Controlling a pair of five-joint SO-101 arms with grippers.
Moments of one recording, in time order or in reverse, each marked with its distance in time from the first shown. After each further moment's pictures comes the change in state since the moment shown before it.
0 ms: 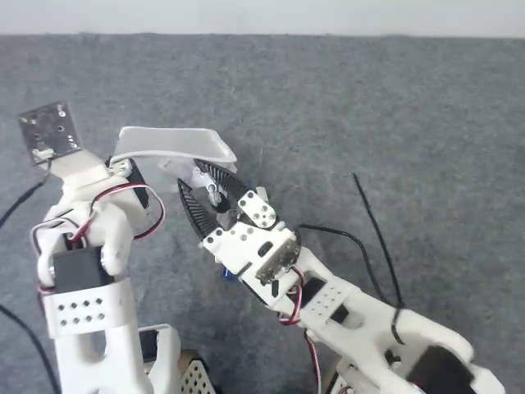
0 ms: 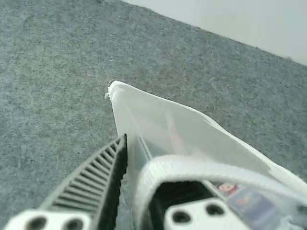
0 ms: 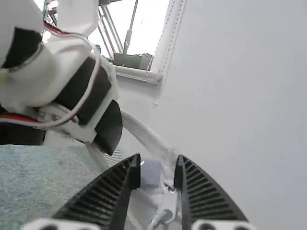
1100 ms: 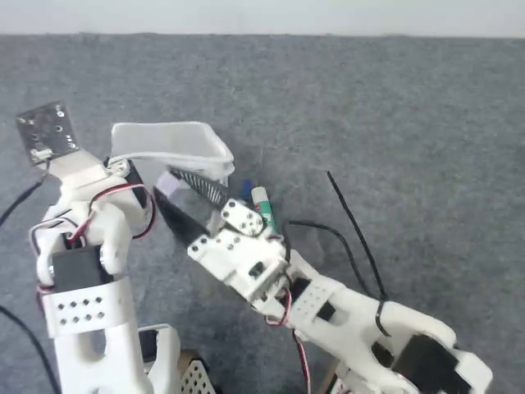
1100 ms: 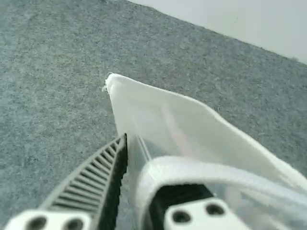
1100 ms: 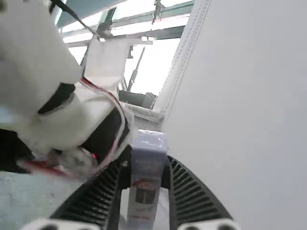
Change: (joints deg) left arm -0.4 0.0 -0.1 0.0 0.0; right arm -2.3 11.1 -6.1 -11.7 5.3
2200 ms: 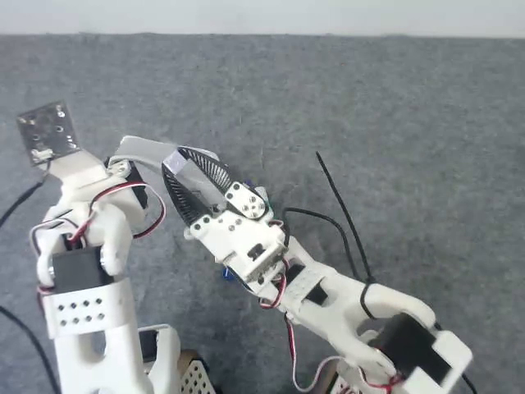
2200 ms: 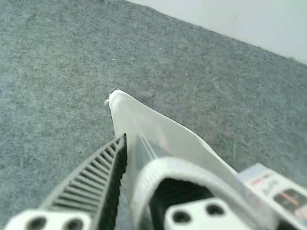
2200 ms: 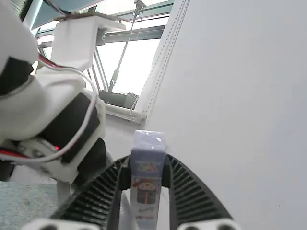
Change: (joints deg) left arm 0.0 0.0 0.1 0.1 0.0; right arm 1.7 4.5 -2.7 -6.4 0.1
